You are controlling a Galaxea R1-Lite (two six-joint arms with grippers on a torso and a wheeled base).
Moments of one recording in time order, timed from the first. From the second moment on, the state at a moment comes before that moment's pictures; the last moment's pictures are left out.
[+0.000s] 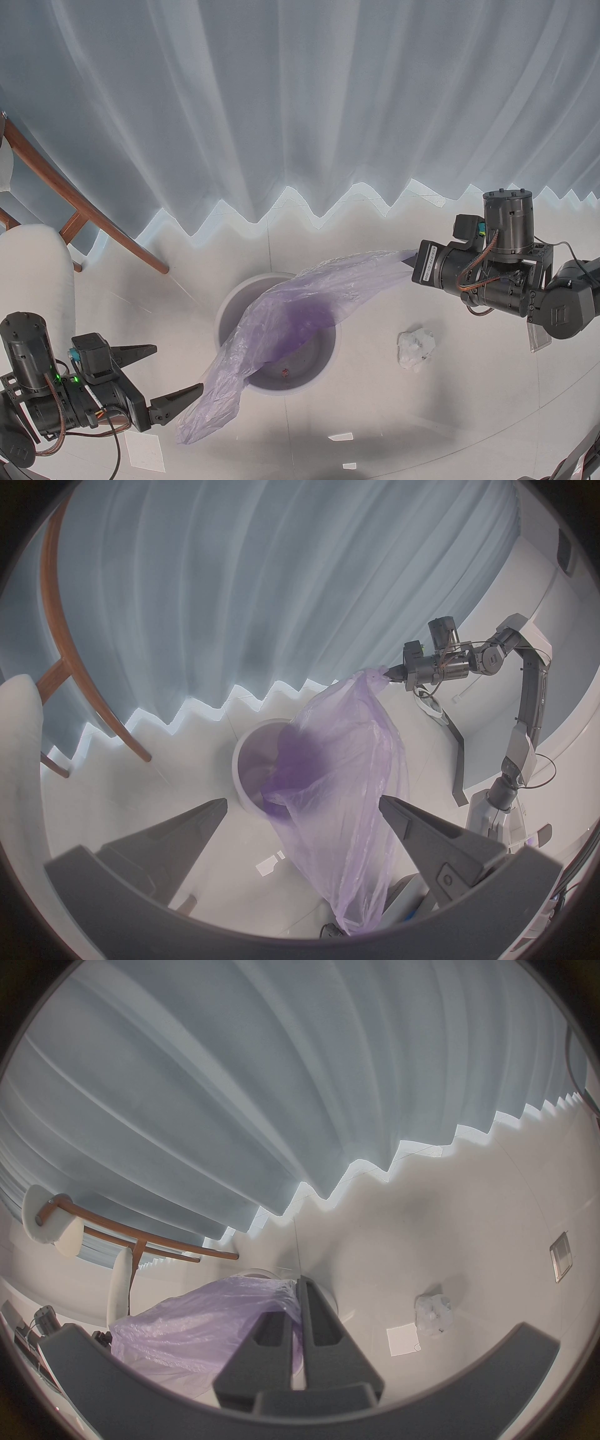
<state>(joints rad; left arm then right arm) -0.37 1.30 -0.16 -0.78 -0.27 0.02 0.38 1.73 -0.92 -0.43 -0.04 0.47</state>
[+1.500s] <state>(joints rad) -0.44 1.46 -0.21 -0.79 -0.27 0.06 0.37 1.73 -0.94 -0.43 -0.04 0.47</state>
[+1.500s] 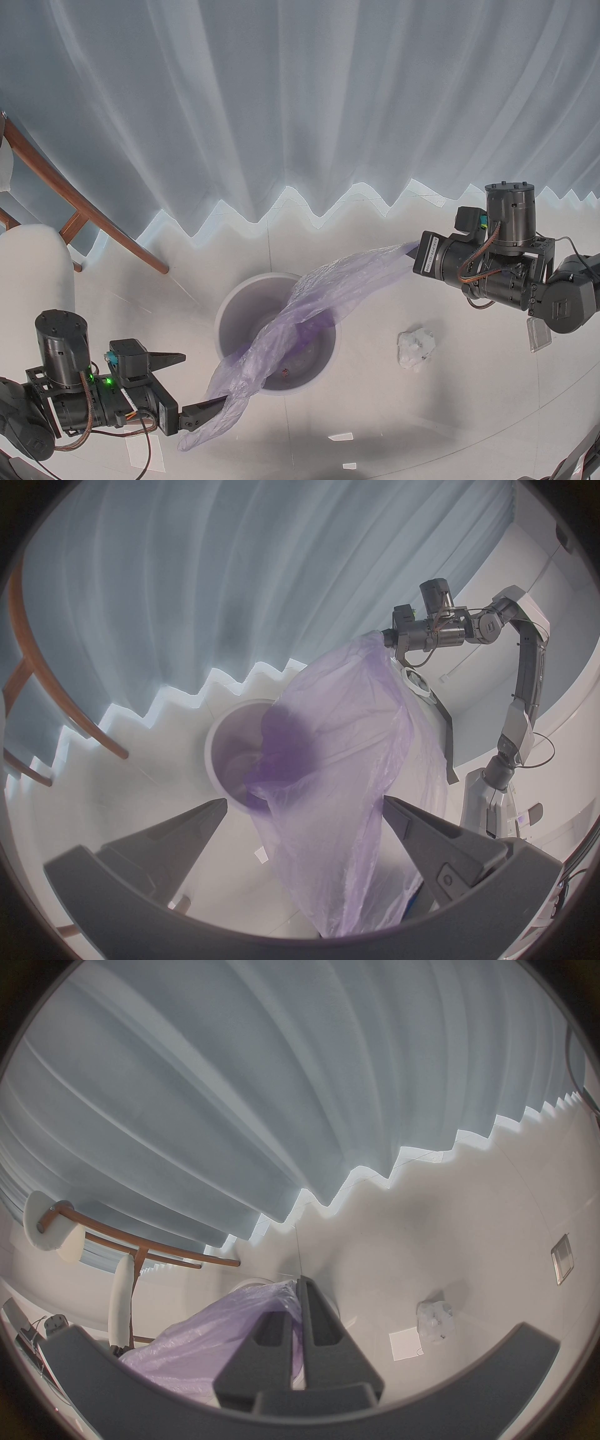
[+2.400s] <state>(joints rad) -0.47 1.58 -0.23 -0.78 -0.23 0.06 0.35 1.72 -0.98 -0.43 -0.04 0.48</state>
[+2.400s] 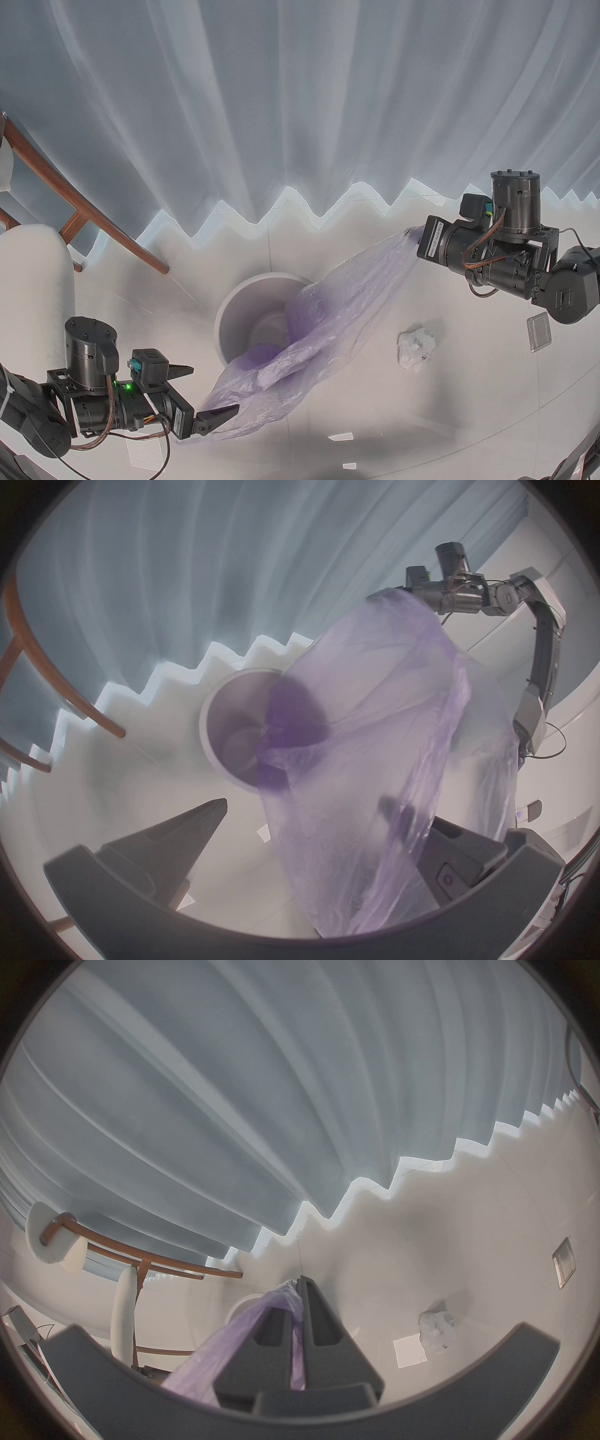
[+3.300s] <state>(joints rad) -0.42 1.63 -0.22 -0.79 -0.20 0.05 0.32 1.72 -0.98 -0.43 -0.04 0.46</state>
